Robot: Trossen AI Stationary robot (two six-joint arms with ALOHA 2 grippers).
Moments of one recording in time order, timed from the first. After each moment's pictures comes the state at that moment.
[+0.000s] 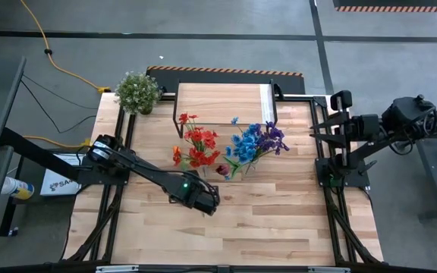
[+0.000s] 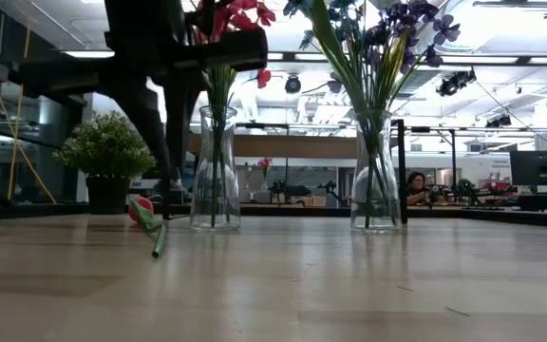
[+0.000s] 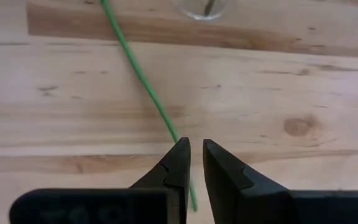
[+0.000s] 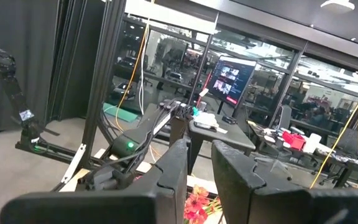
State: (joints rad) left arm -0.39 1.89 1.44 -0.97 -0.27 -2.00; right arm 0.41 0.76 1.28 -0.41 0.32 -0.32
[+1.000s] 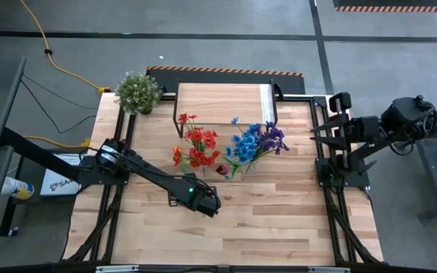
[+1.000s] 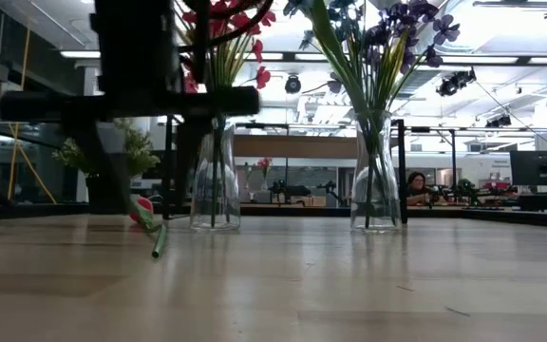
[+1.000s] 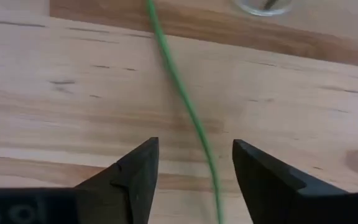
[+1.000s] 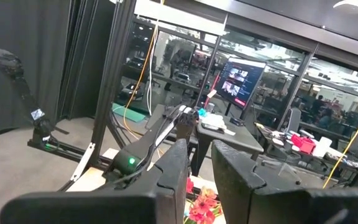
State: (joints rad) left arm -0.39 1.97 1.41 -0.97 -0.24 -2.10; right arm 0.41 0.76 1.28 -0.41 0.28 -0.32
